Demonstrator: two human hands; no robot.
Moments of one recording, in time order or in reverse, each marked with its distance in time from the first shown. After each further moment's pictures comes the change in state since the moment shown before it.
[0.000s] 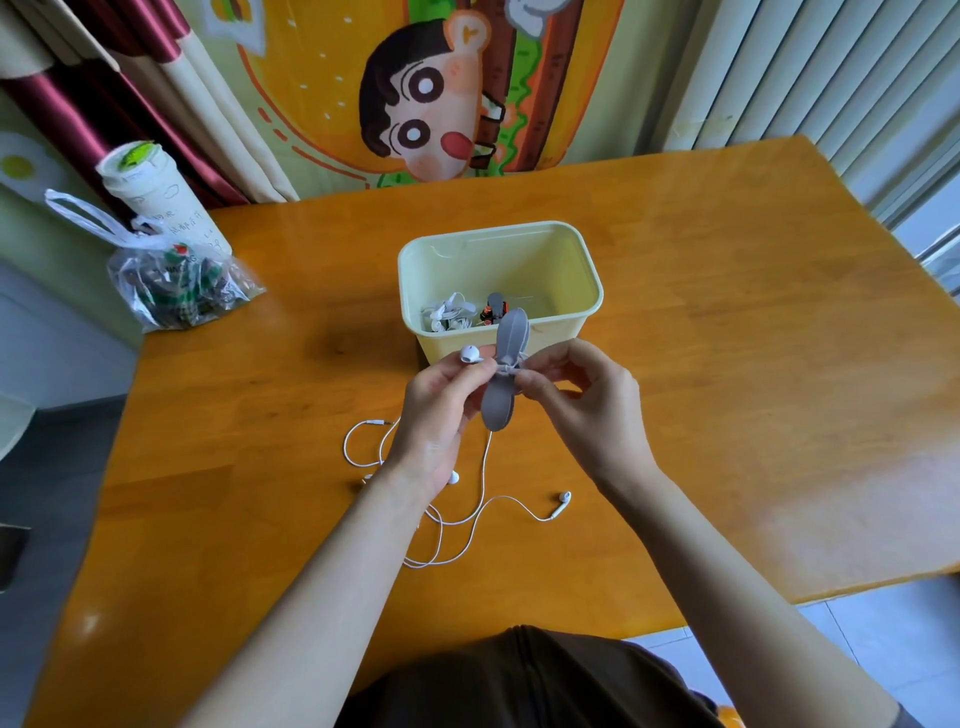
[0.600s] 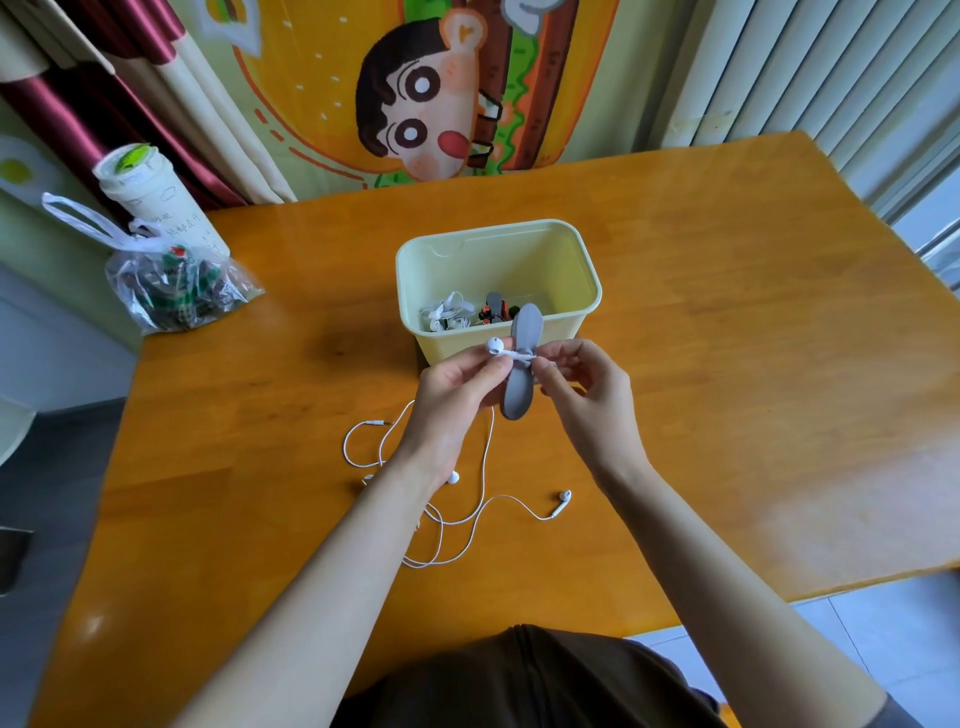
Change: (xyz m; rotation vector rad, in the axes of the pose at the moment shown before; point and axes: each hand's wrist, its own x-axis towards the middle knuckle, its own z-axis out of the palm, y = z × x) left_hand 0.010 -0.006 0.001 0.141 -0.094 0.015; right_hand 0.004 0.014 0.006 0.159 0.071 0.205
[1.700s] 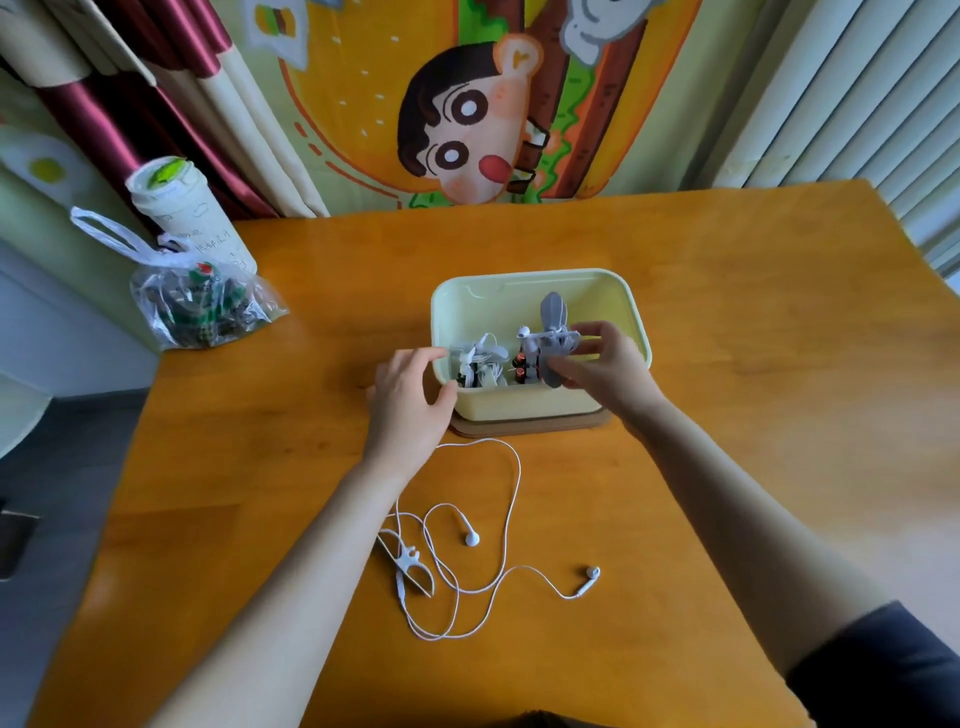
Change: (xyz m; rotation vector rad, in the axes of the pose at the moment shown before) left_hand 0.075 0.004 -0.077 1.047 0.348 0.245; right_hand 0.129 0.007 0.023 -0.276 -0.218 0.227
